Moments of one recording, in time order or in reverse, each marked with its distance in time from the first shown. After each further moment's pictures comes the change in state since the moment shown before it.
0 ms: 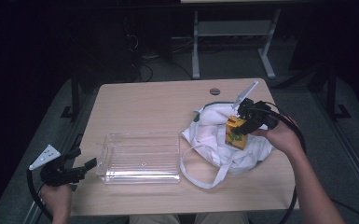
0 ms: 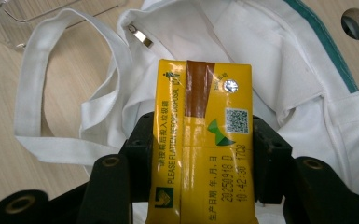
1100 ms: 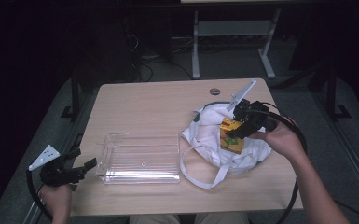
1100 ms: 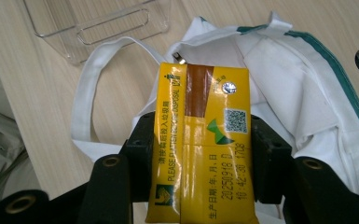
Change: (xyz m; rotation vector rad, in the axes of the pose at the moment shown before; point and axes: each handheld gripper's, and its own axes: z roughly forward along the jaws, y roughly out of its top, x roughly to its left) left arm 0.000 0.000 -0.001 -0.004 0.002 -0.001; right arm 0.033 0.018 -0.029 -0.039 0.039 -0.074
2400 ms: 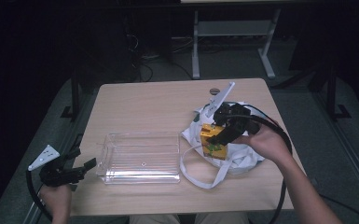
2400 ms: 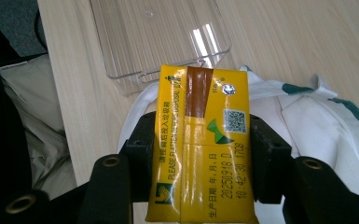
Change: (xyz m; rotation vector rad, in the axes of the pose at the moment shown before) left arm 0.000 0.000 -0.001 -0.002 0.000 0.001; right arm 0.043 0.044 -0.006 -0.036 0.072 -0.120
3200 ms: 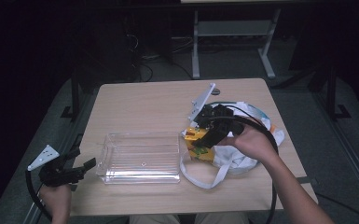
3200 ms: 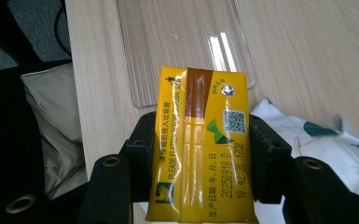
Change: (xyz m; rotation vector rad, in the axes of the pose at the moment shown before) left arm 0.001 0.000 -0.001 0.000 0.001 -0.002; right arm 0.017 0.034 0.010 -0.011 0.048 -0.079
